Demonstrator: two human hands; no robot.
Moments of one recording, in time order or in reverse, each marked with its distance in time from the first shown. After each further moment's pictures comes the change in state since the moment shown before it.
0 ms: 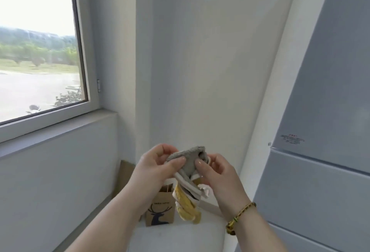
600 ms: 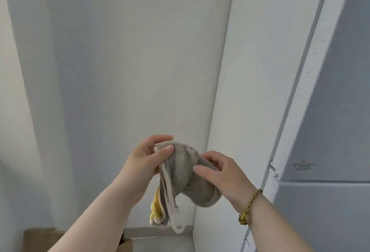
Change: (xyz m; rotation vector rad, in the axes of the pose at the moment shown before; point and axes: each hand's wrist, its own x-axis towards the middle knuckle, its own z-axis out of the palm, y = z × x) left_hand 0.263 -0.050 0.003 -0.187 -0.443 -0.130; right_hand 0.186 0.004 -0.034 -0.262 0.281 -0.037
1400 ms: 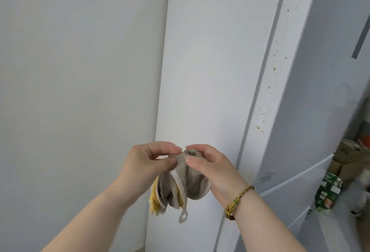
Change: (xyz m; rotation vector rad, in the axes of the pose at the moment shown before) left_hand 0.115 -0.006 0.044 0.101 -0.383 0.115; right_hand 0.059 -0.019 -0.032 0.099 0.434 0.100
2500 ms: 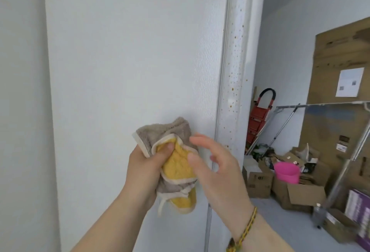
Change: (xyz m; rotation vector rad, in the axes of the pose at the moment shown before) left_hand 0.137 -0.020 0.035 -0.606 -0.497 -0.065; right_hand 0.044 -0.029 0.031 -0.525 0.903 -0.313
